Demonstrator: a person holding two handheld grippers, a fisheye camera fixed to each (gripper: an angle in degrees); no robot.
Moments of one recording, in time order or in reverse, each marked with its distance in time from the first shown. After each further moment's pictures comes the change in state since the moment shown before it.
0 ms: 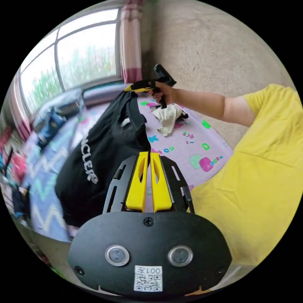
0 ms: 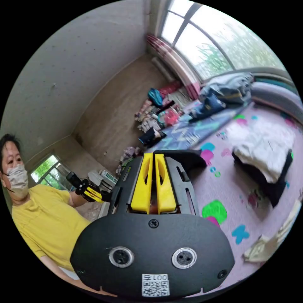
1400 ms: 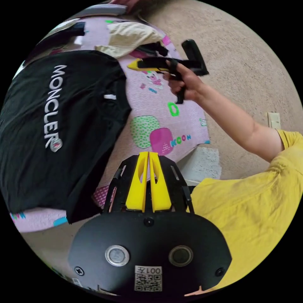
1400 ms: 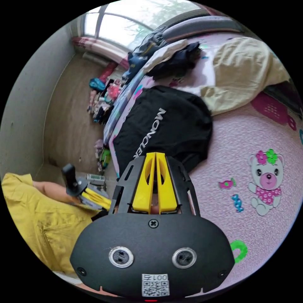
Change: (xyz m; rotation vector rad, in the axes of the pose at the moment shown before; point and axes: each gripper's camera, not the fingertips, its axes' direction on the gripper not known) left arm 0.070 -0.093 0.484 -0.530 0.548 -0.276; right arm 0.277 0.341 -0.261 -0.191 0.252 0.463
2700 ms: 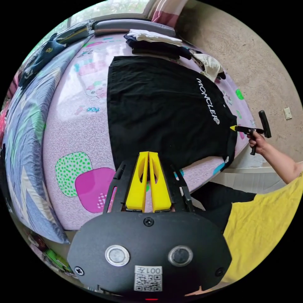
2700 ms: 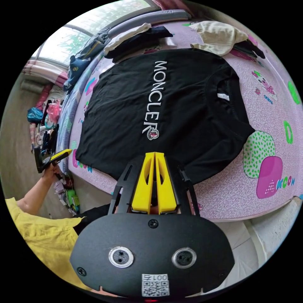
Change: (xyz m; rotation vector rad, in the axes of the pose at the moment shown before) left arm -0.356 0.223 -0.239 0.133 -0.387 -0.006; right arm -0.133 0.130 0.231 0.093 0.471 0.486
